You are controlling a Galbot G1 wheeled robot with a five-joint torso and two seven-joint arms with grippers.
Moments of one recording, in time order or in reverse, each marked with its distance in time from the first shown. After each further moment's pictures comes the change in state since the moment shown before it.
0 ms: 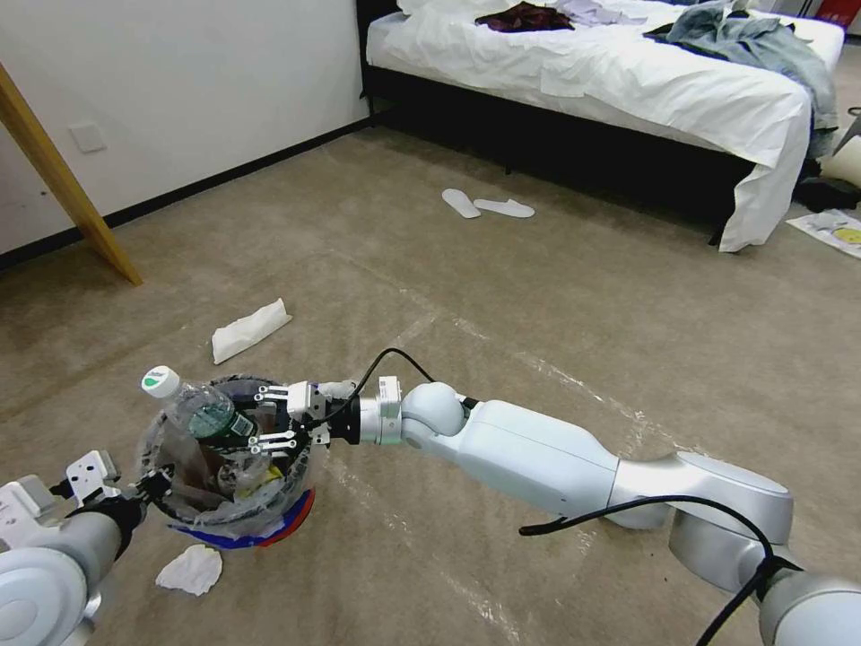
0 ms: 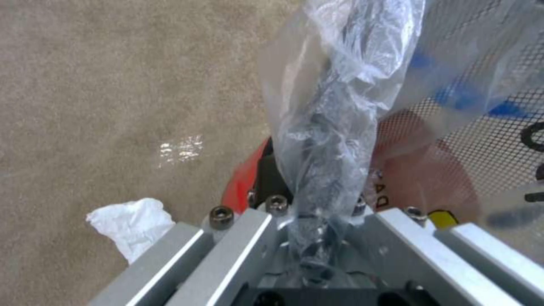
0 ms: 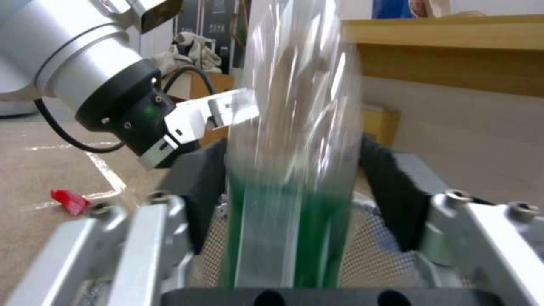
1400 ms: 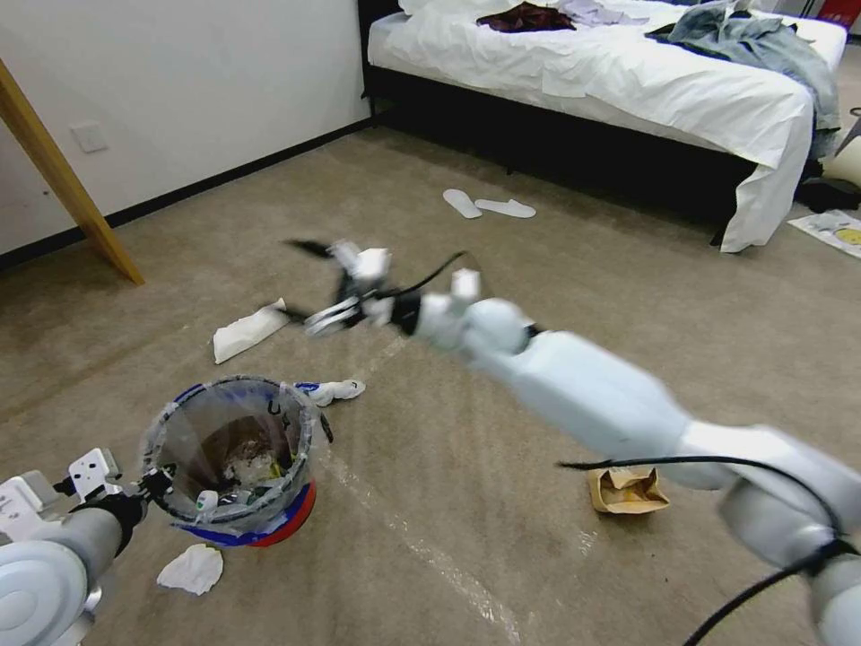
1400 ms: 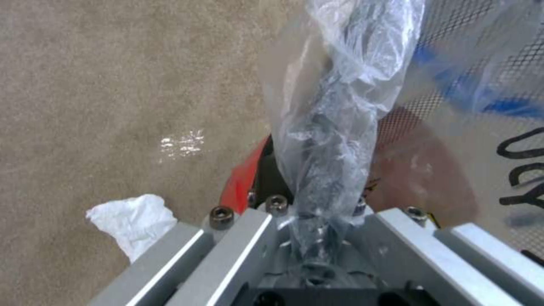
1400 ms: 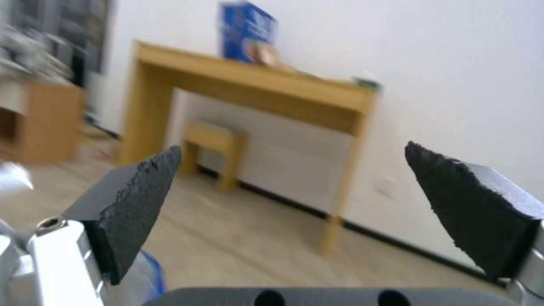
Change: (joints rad) left arm -0.014 0.025 0.017 0.034 -0.019 0.000 -0.003; right arm 0.083 -0.312 0.301 0.075 0.111 -0.048 0.037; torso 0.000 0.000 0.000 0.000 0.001
